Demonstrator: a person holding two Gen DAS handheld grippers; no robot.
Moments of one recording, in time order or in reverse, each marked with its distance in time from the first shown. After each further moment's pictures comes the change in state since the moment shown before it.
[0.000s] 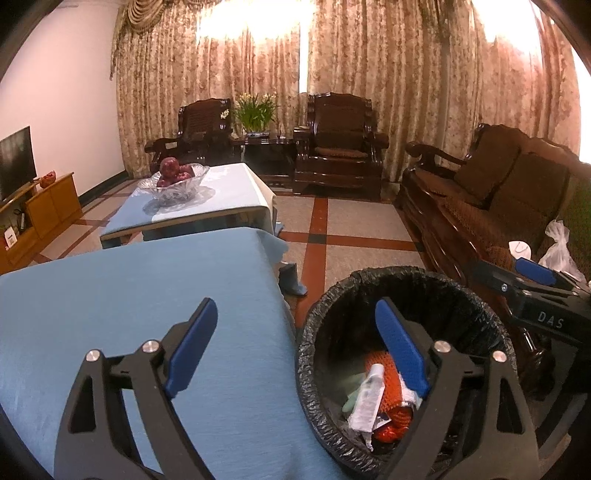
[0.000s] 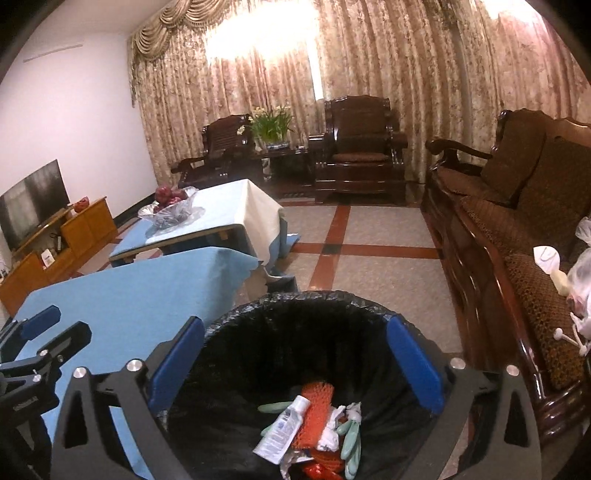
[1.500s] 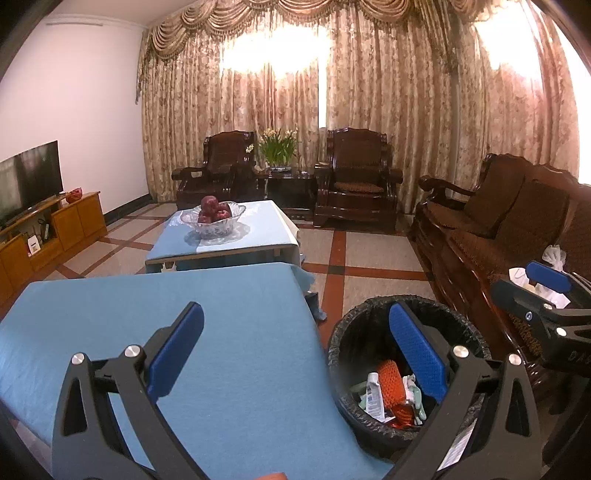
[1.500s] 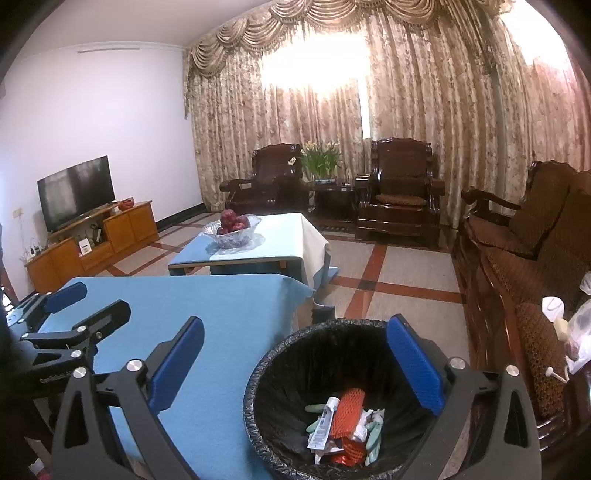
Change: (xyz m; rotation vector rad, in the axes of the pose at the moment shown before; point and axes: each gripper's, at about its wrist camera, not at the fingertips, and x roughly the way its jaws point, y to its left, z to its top) left arm -0.139 0.038 0.019 -0.013 -0.119 0.069; right arm -0.122 0.067 0.011 -0.135 -0.116 0.118
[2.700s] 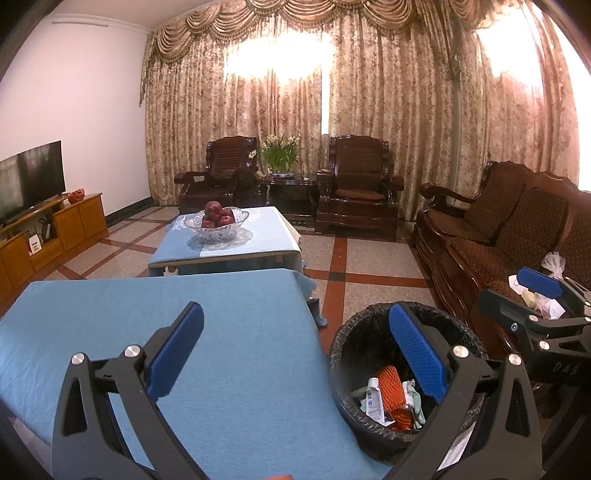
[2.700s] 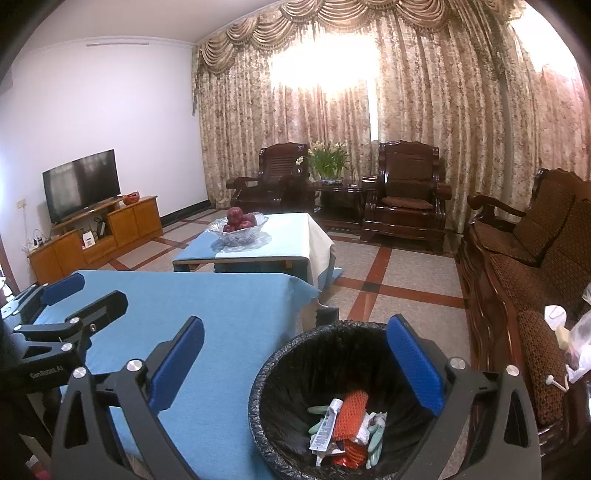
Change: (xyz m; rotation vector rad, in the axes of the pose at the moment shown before) left arm -0.007 0.002 0.001 -0.008 -0.016 0.000; right arm 0.003 0.005 0.002 -0.027 0.001 0.012
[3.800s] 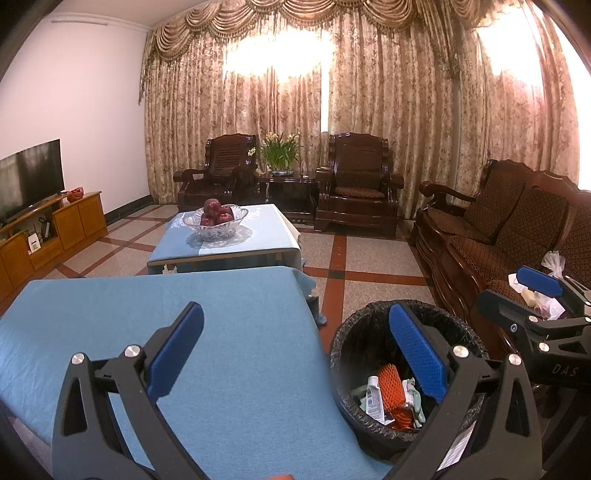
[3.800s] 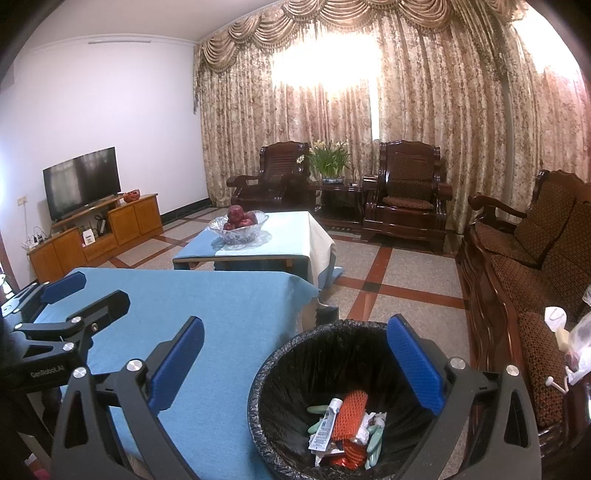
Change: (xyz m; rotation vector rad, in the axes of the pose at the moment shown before) left arm 0.001 0.000 -0.001 -0.001 0.000 0.000; right arm 0.000 0.003 -0.001 -0.001 0.002 -0.001
